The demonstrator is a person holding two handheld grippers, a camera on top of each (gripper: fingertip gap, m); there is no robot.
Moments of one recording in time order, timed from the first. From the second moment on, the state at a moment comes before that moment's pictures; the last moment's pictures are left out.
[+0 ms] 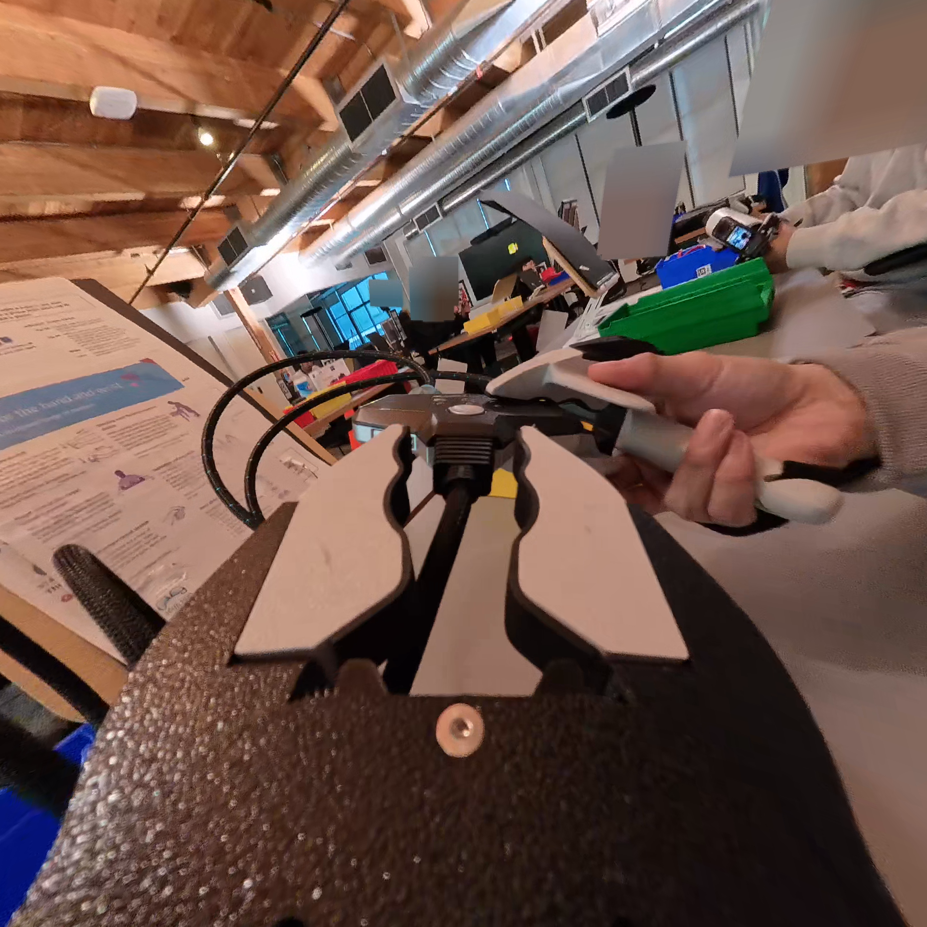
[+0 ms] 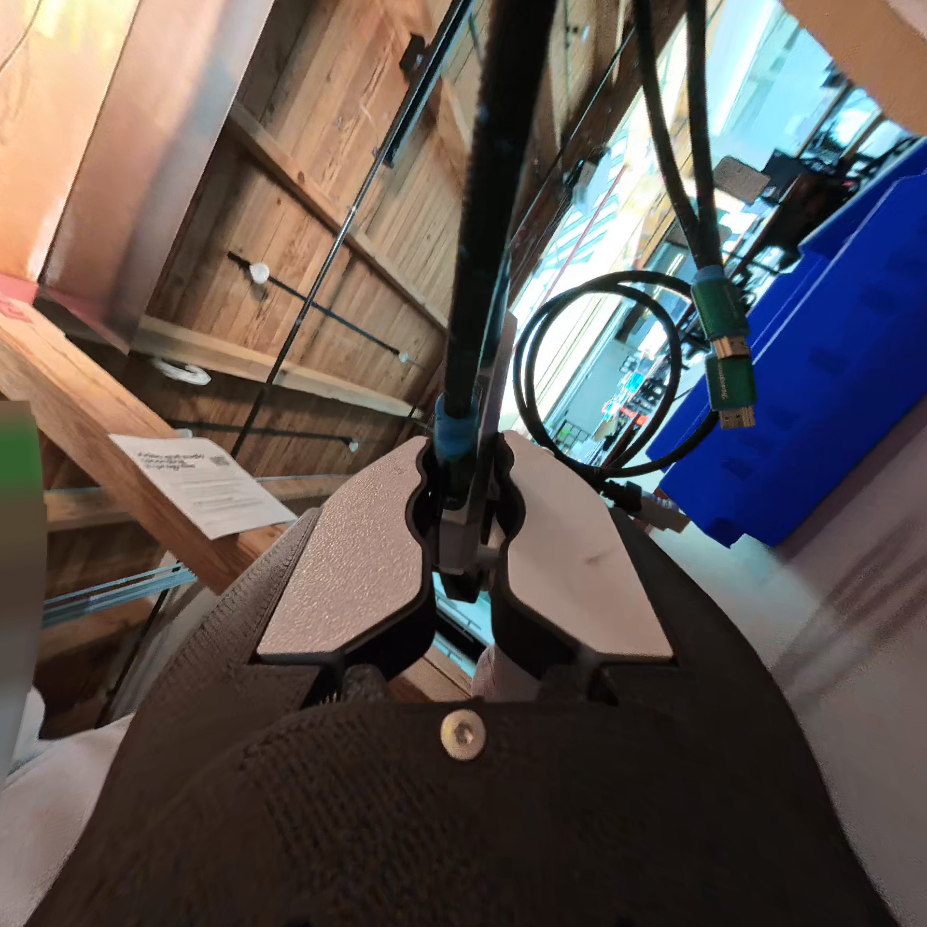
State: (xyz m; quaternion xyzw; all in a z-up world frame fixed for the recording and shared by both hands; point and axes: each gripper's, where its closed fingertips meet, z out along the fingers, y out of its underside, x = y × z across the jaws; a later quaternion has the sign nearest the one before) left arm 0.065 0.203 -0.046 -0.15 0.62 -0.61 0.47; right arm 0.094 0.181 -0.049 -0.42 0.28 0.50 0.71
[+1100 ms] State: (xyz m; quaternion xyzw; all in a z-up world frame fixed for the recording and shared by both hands) left arm 0.057 0.189 -0.059 -0.14 0.63 -0.65 0.41; right arm 0.084 0.165 -0.059 -0.30 0.42 0.54 0.67
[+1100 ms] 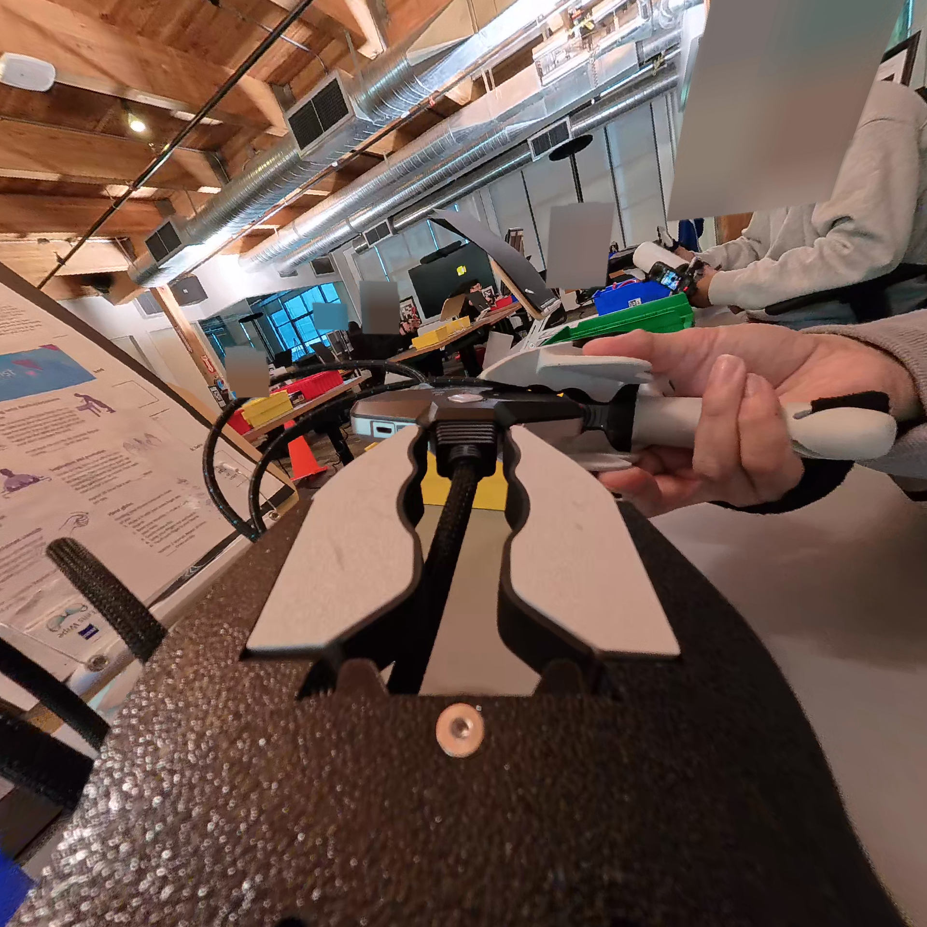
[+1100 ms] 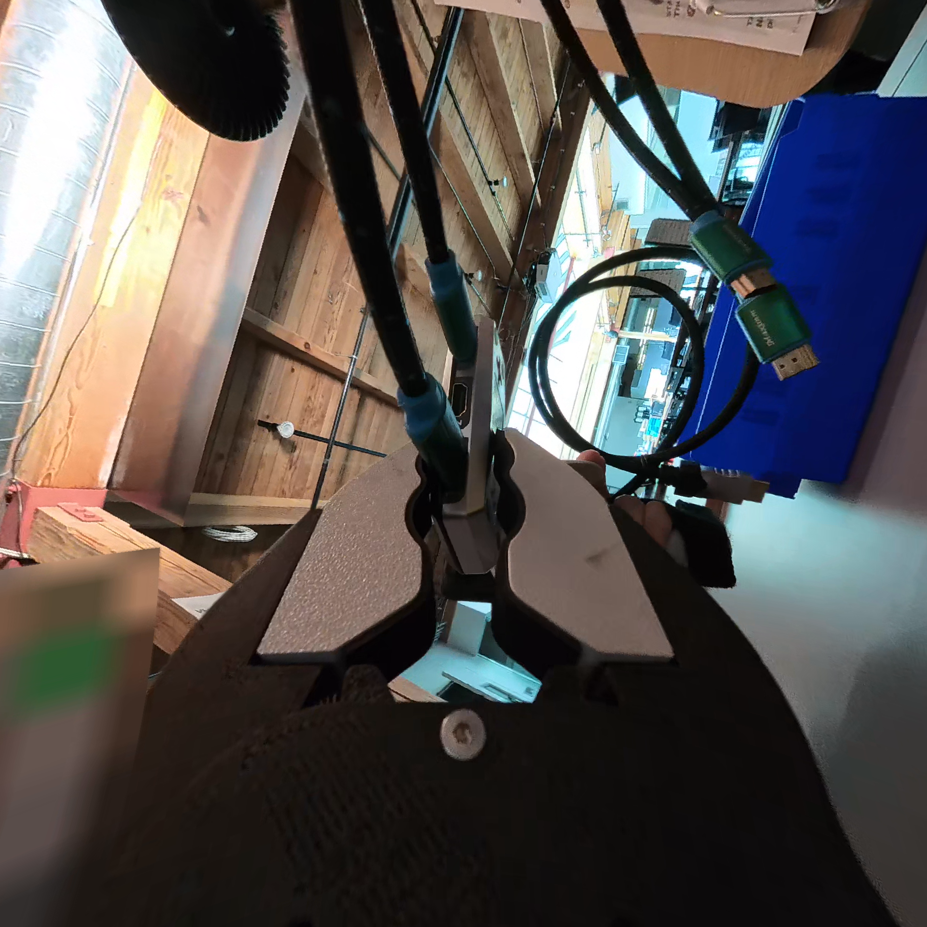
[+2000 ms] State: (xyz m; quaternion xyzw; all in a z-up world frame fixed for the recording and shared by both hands) left arm 0.062 0.184 -0.064 -0.16 0.61 -0.69 0.35; right arm 0.085 0.156 -0.062 -0.35 0.41 0.46 0.70
